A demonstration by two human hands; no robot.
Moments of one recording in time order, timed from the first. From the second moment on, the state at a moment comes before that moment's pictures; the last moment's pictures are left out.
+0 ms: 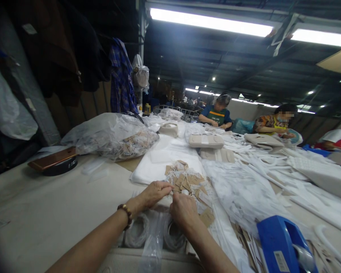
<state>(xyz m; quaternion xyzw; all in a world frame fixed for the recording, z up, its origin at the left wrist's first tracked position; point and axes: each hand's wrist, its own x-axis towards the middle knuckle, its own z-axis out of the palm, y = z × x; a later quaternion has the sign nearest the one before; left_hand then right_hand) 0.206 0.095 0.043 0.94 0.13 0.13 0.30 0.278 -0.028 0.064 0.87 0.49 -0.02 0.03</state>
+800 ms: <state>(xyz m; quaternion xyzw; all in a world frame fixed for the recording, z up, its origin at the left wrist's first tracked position) 0.214 0.097 0.056 0.94 0.27 0.04 0.18 0.274 -0.028 0.056 0.88 0.48 -0.01 0.01</state>
